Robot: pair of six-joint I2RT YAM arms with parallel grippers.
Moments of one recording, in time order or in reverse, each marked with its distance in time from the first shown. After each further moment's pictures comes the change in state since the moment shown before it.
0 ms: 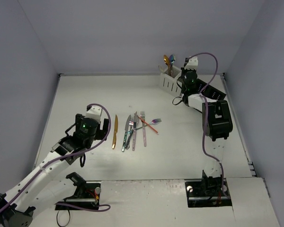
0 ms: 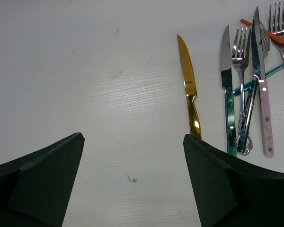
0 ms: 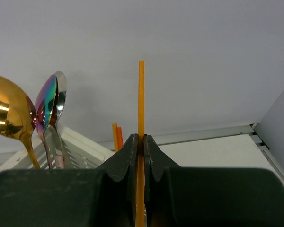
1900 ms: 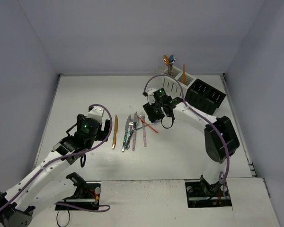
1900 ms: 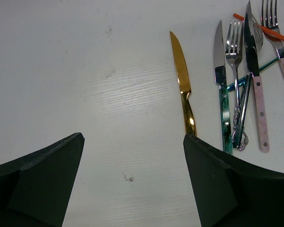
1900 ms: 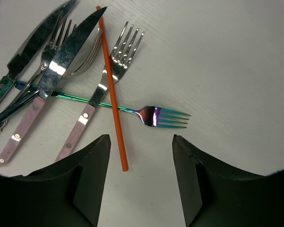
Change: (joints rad) left arm -0.020 0.011 0.000 -0.001 0.014 0.000; right arm 0.409 -0.389 -0.126 -1.261 -0.407 0.072
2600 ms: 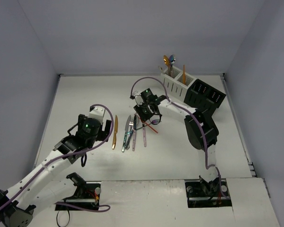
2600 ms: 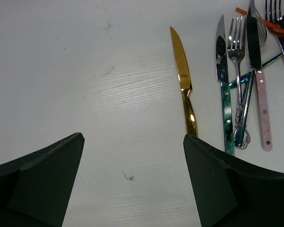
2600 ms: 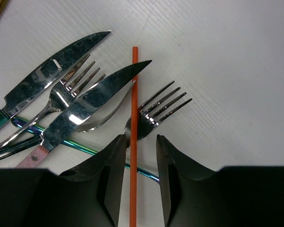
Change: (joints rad) left arm 0.000 0.022 0.000 -0.002 0.003 0.000; right arm 0.057 0.311 0.234 -0.008 -0.062 -0.100
